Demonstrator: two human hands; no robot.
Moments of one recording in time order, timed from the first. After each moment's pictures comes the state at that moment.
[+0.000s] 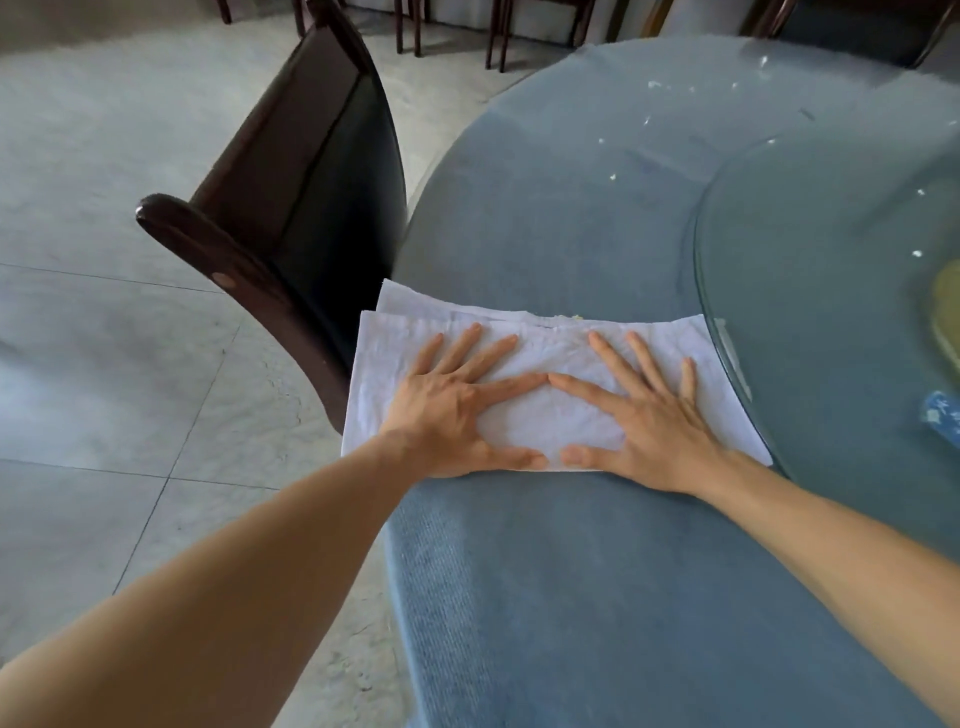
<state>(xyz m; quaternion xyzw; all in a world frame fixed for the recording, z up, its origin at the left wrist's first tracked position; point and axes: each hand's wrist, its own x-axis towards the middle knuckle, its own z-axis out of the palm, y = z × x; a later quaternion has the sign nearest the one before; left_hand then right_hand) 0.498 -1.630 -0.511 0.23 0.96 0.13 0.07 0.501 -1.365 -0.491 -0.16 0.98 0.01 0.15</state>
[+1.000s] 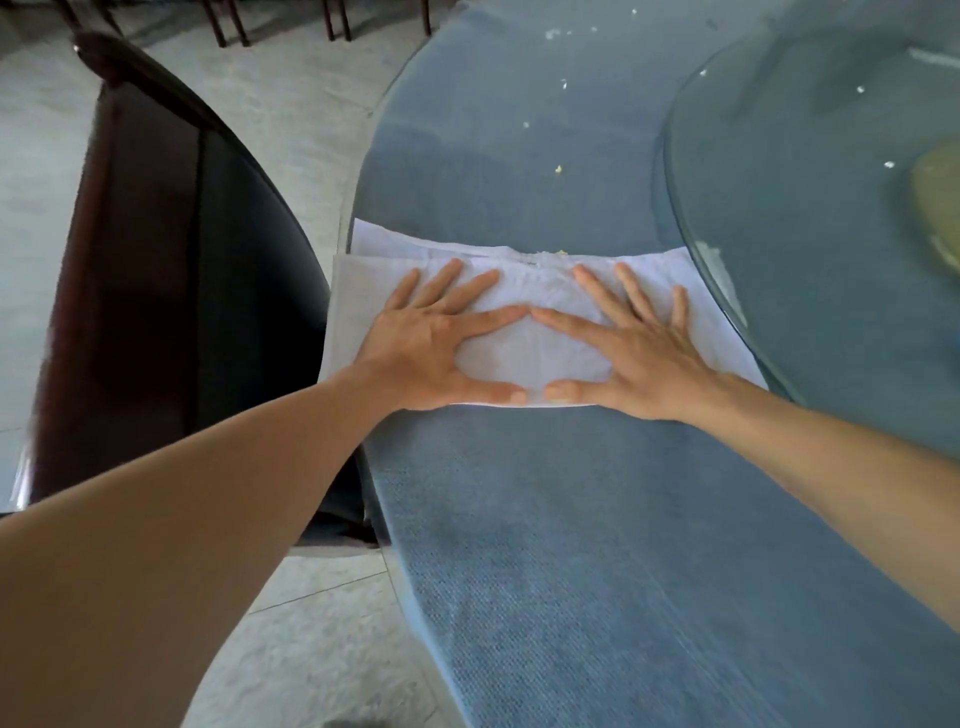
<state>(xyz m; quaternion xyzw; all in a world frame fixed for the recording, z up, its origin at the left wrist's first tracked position) 0.281 -1.648 -0.507 0.39 0.91 0.07 0.10 0.375 -1.397 -0.495 -0.02 0.99 -0.04 0.12</state>
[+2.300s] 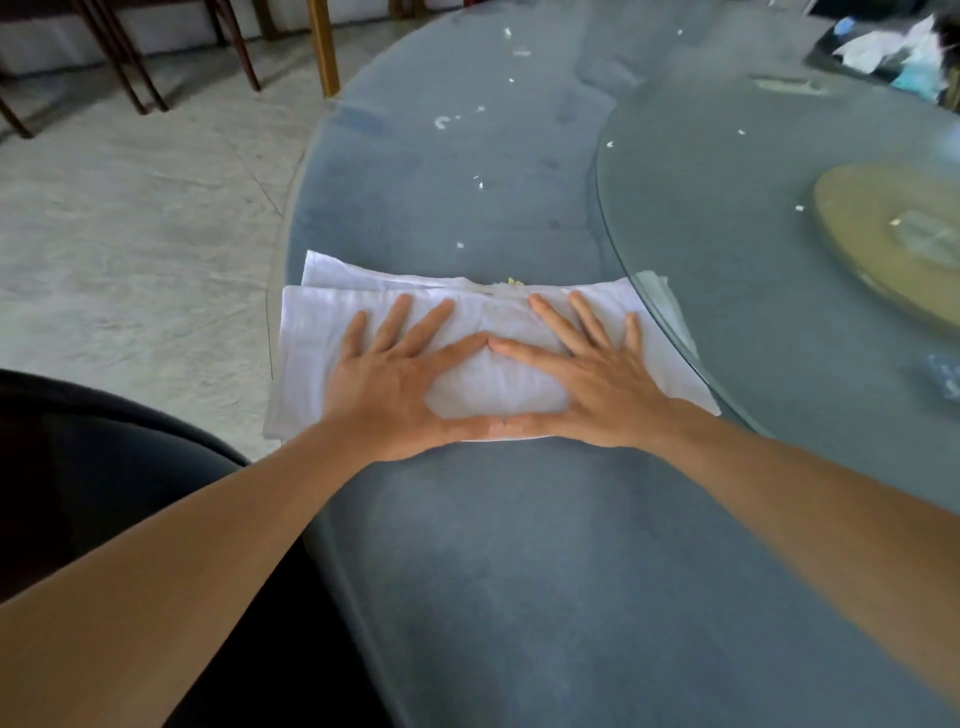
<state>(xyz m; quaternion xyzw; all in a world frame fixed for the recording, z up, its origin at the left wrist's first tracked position) 0.093 -1.603 -0.503 0.45 0.89 0.04 0.09 0.235 -1.398 -0.494 0.14 0.98 -0.07 0.09</state>
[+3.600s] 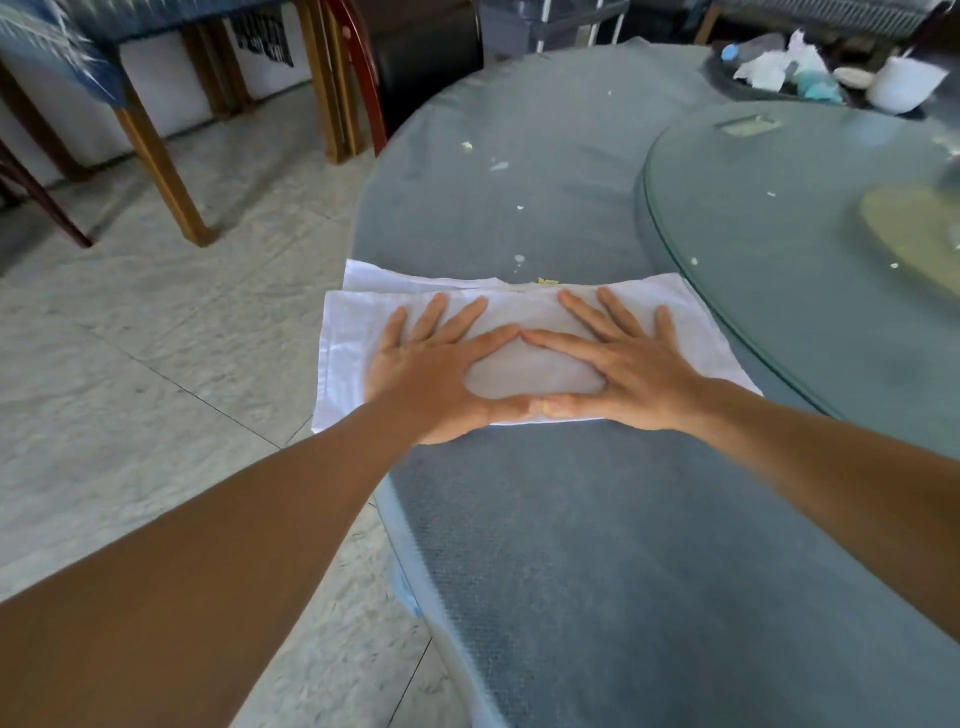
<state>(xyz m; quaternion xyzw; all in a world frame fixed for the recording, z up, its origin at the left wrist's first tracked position) -0.272 -1.439 -0.506 0.64 0.76 0.01 0.11 -0.057 -1.314 -0.494 0.35 0.93 -0.09 0.09</state>
